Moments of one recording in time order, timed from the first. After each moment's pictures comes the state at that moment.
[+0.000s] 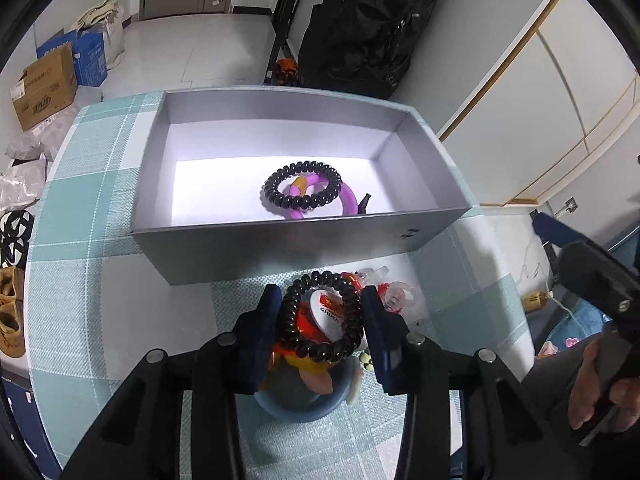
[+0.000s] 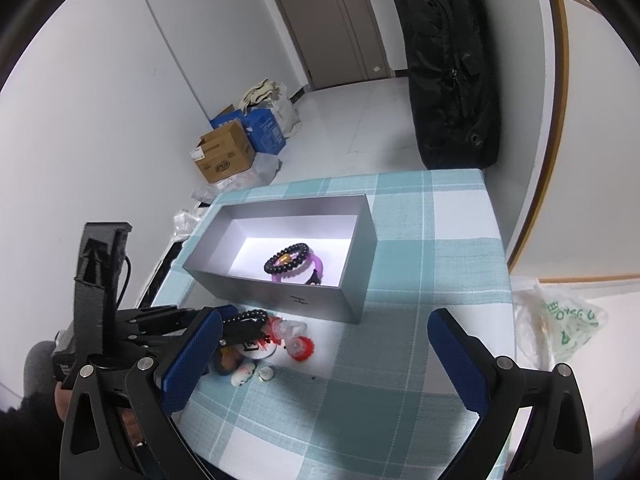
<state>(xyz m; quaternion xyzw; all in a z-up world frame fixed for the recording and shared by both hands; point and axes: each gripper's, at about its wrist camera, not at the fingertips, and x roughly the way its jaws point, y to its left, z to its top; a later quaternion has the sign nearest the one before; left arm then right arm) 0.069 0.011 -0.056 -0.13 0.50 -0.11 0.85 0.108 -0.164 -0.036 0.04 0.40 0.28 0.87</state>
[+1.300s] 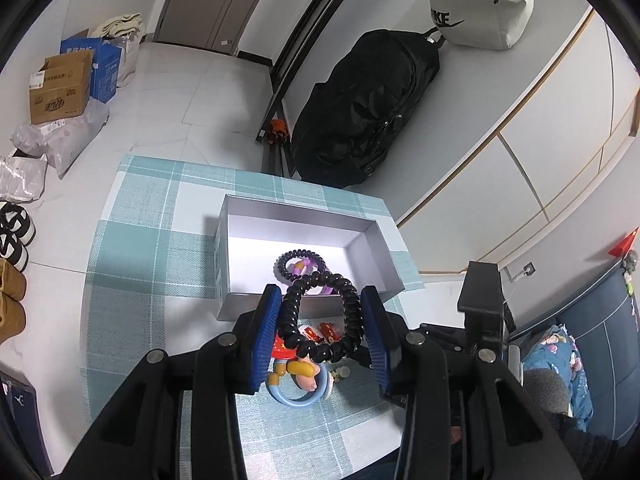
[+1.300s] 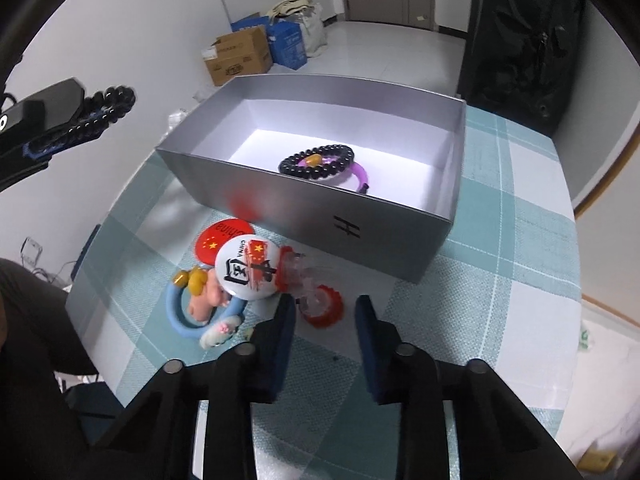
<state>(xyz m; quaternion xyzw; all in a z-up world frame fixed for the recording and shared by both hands) 0.049 0.067 0.005 -0.22 0.41 -0.14 0.88 0.115 -0.095 -0.102 -0.10 0.48 0.31 0.82</state>
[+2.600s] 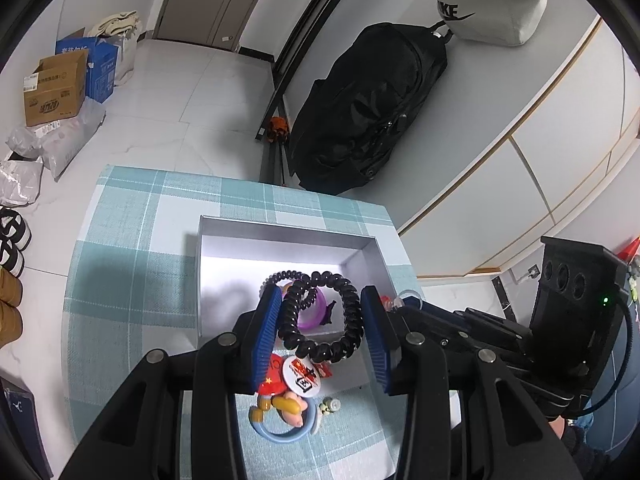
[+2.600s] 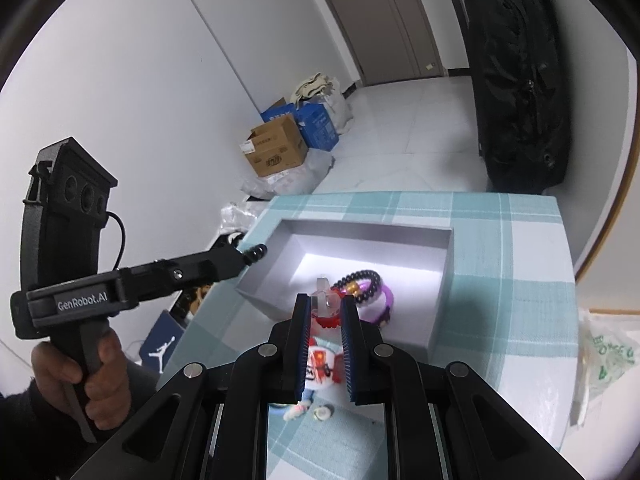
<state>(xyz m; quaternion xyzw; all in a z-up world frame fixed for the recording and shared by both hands) 0.080 0.051 0.007 -0.22 0.42 -0.13 0.87 0.134 -0.119 -0.028 0.05 0.39 0.38 0.84</state>
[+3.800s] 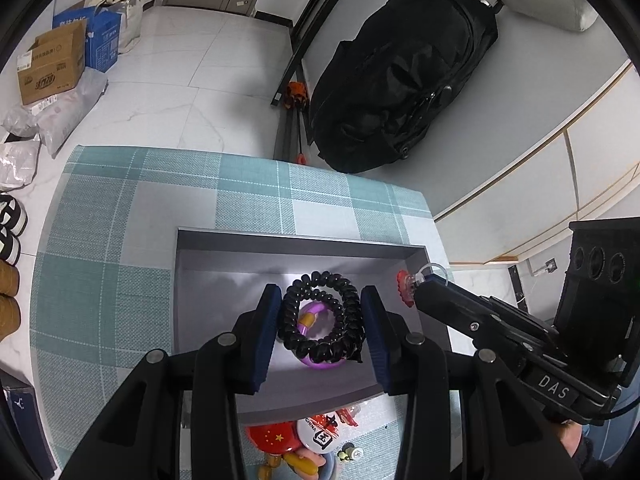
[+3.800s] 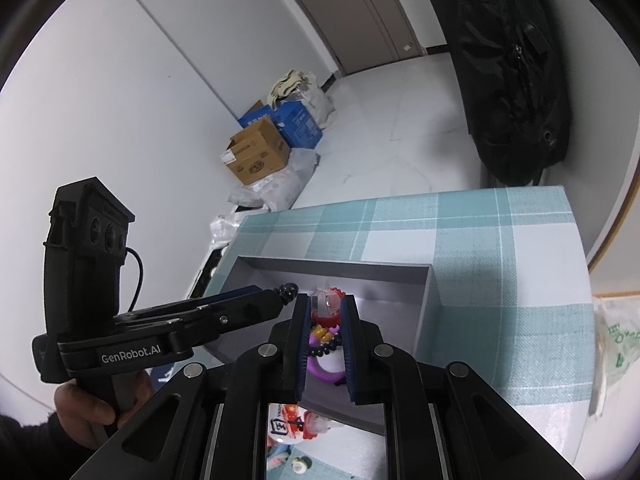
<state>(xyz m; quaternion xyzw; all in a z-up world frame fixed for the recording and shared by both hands) 0.140 0.043 -0.030 -0.22 0.48 -0.10 0.84 0.192 -0.119 -0.048 0.10 0.43 0.35 0.82</state>
